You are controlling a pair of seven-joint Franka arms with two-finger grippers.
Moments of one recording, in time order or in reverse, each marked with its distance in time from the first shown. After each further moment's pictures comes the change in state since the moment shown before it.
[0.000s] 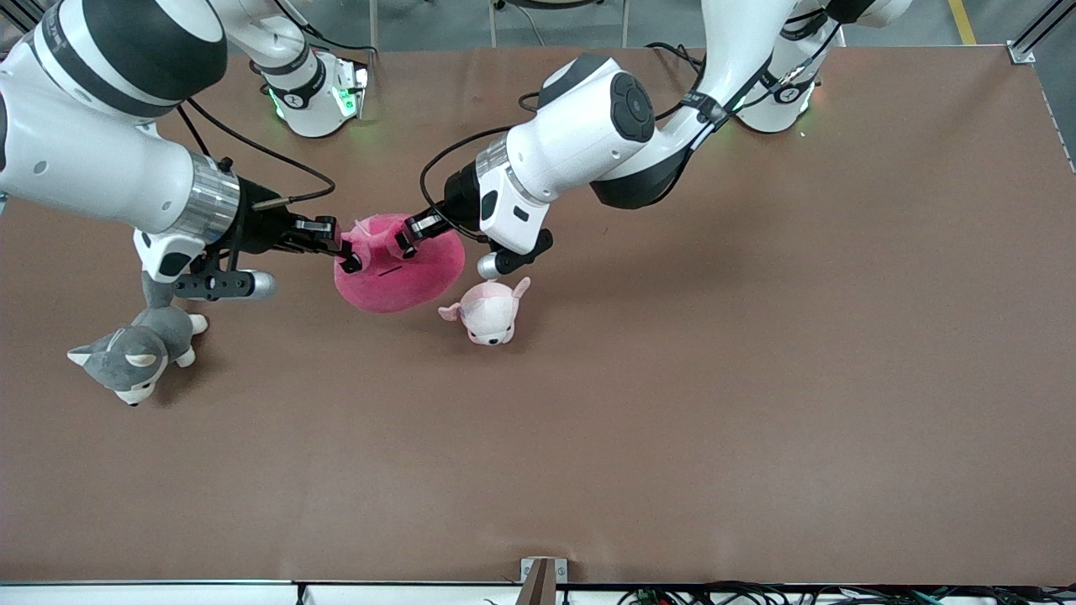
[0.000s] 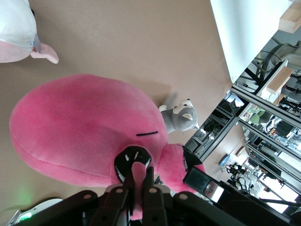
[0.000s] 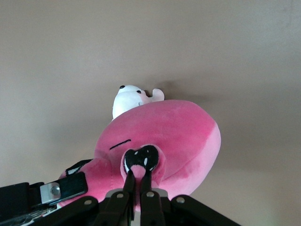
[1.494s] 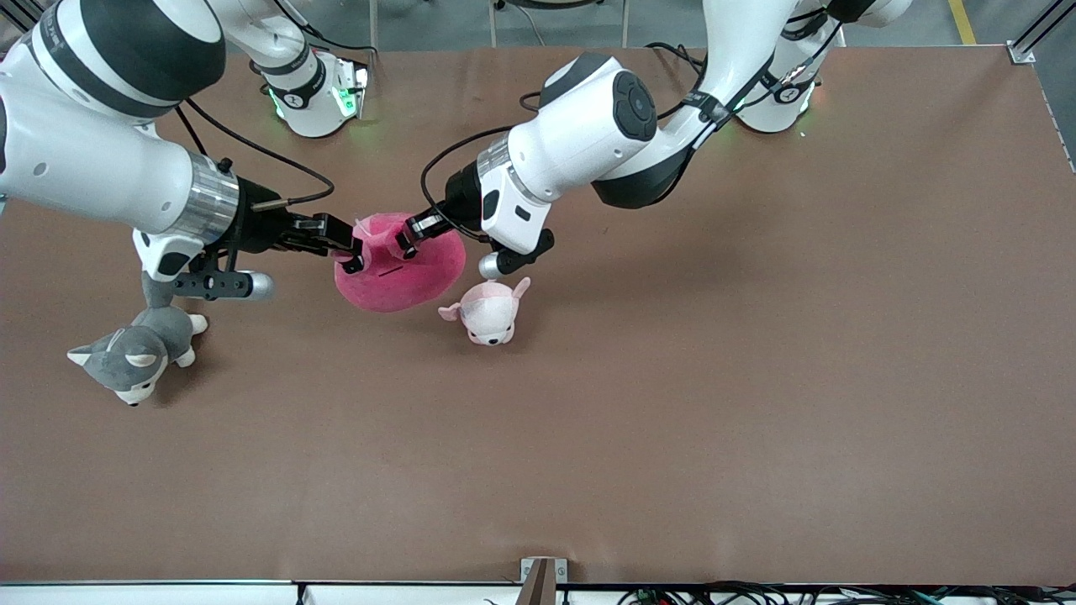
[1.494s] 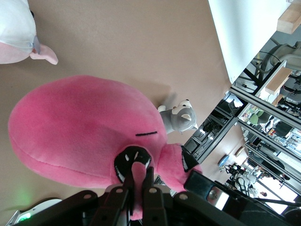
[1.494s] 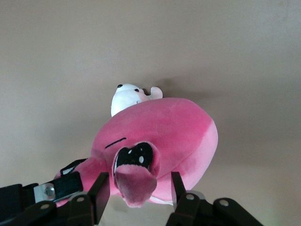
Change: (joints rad) left arm 0.003 -0.003 0.000 0.000 0.000 0.000 0.000; right arm -0.004 0.000 0.001 0.000 0.000 -0.004 0.026
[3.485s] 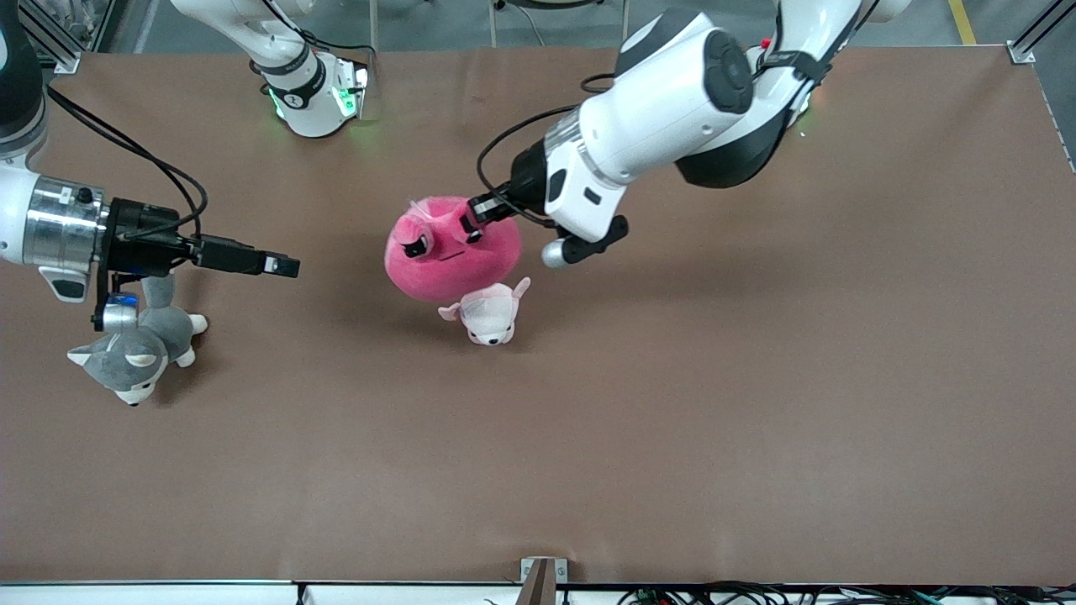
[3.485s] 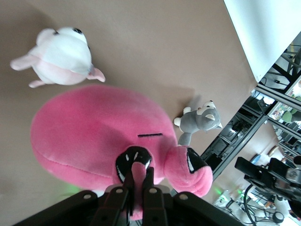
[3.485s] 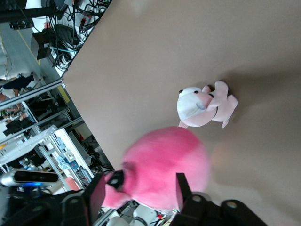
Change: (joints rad) left arm 0.118 -0.132 -0.001 -0.039 0.000 -0.260 0.044; right arm -0.213 -0.014 -0.007 -0.079 0.462 0.031 0.009
